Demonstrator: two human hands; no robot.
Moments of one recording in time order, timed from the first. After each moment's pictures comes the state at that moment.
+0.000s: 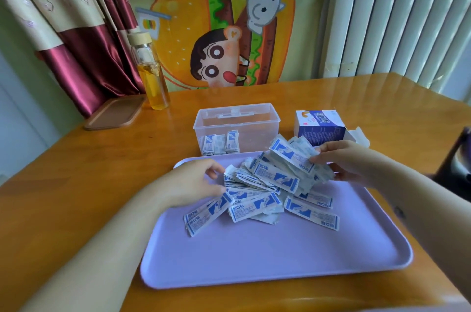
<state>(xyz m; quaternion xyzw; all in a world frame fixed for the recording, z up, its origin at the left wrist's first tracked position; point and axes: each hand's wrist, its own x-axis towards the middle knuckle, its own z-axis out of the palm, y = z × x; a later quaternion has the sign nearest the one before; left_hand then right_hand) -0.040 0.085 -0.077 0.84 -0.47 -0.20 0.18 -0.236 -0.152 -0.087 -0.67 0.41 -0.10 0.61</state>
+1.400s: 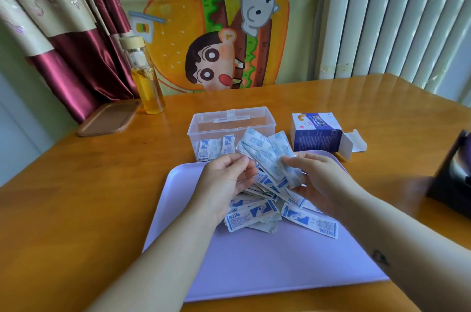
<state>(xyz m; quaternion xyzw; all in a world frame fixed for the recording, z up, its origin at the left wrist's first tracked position) -0.100 0.033 -0.086 0.59 -0.20 -0.35 0.70 -0.217 -0.082 -0.086 -0.52 0.31 -0.23 0.76</state>
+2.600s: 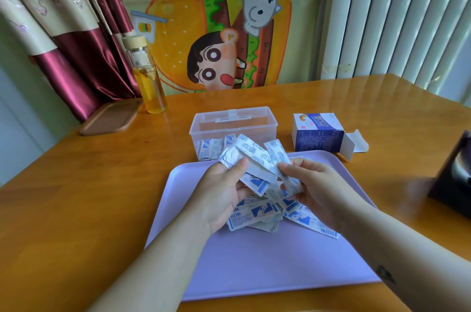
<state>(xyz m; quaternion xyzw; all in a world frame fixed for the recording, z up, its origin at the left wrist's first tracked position) -0.105 0.047 -0.085 0.51 -0.26 -0.43 0.70 -0.225 -0.064 -0.085 -0.56 0.32 -0.20 0.74</state>
